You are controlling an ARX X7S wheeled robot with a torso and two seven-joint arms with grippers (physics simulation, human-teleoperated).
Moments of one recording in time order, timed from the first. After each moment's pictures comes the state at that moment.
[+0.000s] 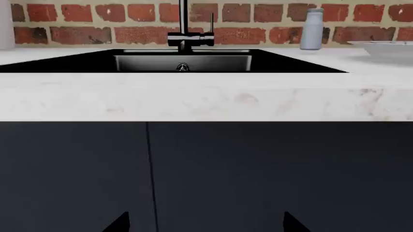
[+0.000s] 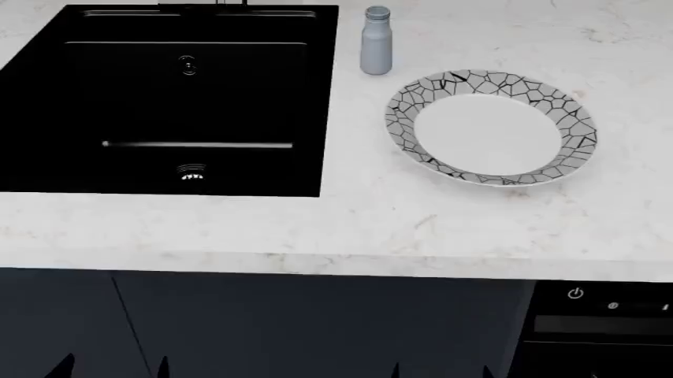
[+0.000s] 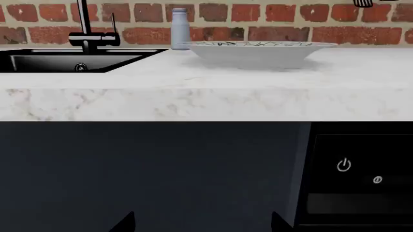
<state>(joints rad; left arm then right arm) 0.00 0.00 0.00 0.00 0.00 0.00 0.00 0.00 0.00 0.00 0.00 0.00 0.00 0.00</state>
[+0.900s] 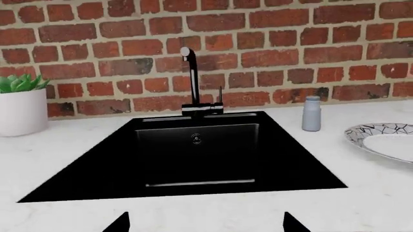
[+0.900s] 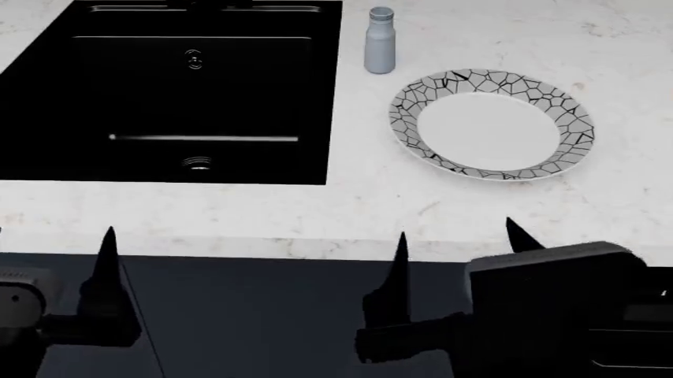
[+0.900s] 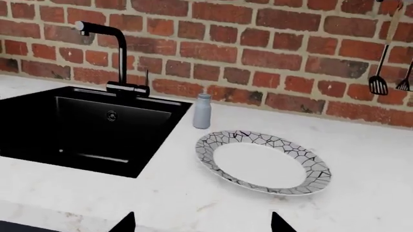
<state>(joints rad) -0.26 -0.16 0.04 0.66 -0.14 -0.80 -0.13 0.33 0.19 -0.03 -0.69 0.14 0.95 -0.03</state>
